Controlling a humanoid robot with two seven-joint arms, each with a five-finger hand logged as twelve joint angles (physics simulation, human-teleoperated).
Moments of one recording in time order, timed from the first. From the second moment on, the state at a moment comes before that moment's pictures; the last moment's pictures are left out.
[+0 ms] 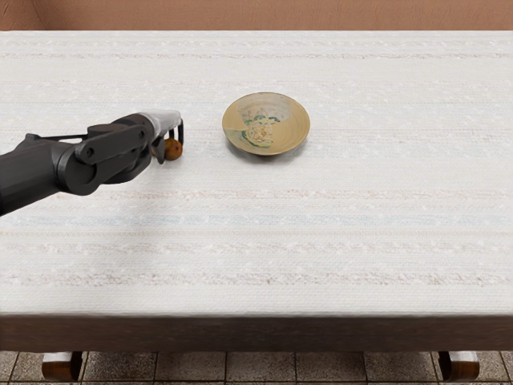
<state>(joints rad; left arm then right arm) -1.31 0.14 0.27 -0.68 1.03 -0.03 0.33 0.02 0.00 0.13 0.15 0.11 0.12 -0.26</state>
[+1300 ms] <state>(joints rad) -1.56 0.03 0.27 -0.65 0.78 -0.20 0.33 0.02 0.00 0.13 0.15 0.11 0.12 -0.26</state>
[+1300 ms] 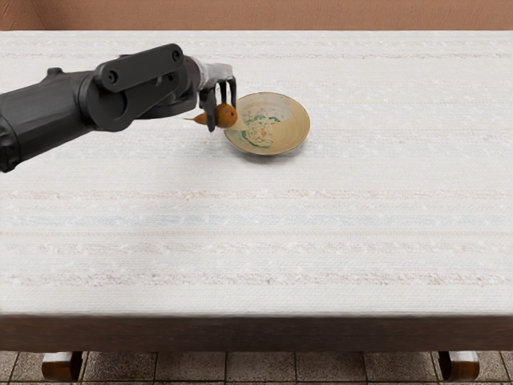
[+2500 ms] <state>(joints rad) -1.59 0.00 0.27 -0.51 0.71 -0.20 0.33 0.02 0.00 0.13 0.15 0.11 0.12 -0.26</state>
